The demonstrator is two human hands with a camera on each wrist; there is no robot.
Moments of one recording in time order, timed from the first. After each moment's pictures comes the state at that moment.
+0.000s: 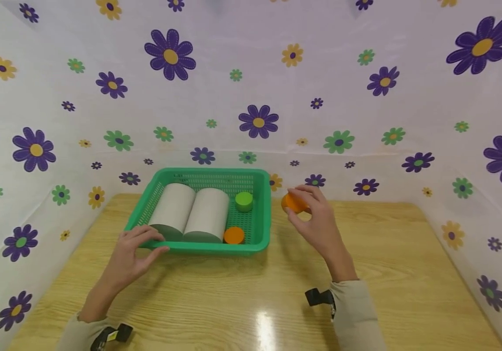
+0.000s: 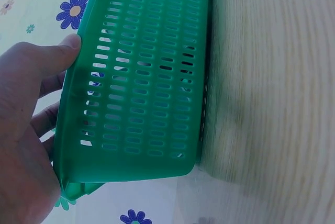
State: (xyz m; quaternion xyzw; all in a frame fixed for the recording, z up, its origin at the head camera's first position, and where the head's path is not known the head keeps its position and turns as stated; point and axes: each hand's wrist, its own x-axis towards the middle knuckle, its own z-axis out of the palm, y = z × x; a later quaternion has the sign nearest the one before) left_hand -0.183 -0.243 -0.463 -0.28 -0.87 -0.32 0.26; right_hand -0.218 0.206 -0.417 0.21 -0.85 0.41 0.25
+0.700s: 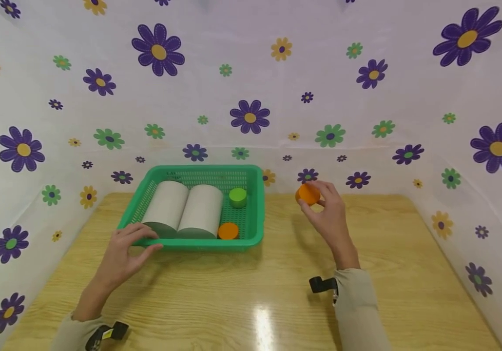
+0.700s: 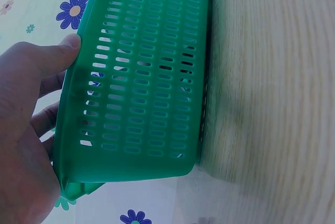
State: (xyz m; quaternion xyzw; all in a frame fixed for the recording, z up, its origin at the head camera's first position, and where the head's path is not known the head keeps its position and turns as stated) left_hand -0.183 -0.241 -0.464 -0.29 -0.86 -0.33 0.26; right_hand -0.232 0.247 -0.443 0.12 -0.86 0.42 0.27
